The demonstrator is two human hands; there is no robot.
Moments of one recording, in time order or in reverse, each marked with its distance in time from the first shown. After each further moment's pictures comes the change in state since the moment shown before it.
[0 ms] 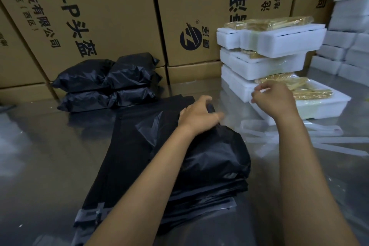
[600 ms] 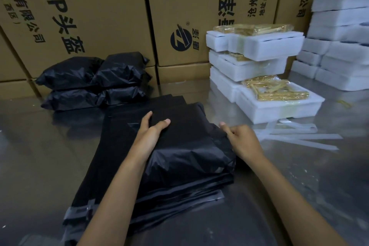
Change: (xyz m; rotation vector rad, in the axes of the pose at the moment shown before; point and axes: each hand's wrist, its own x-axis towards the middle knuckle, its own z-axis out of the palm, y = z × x) left_hand -0.044 -0.083 -0.032 -0.706 0.170 -0.297; right_hand -0.068 0.053 0.048 -0.027 -0.185 -0.146
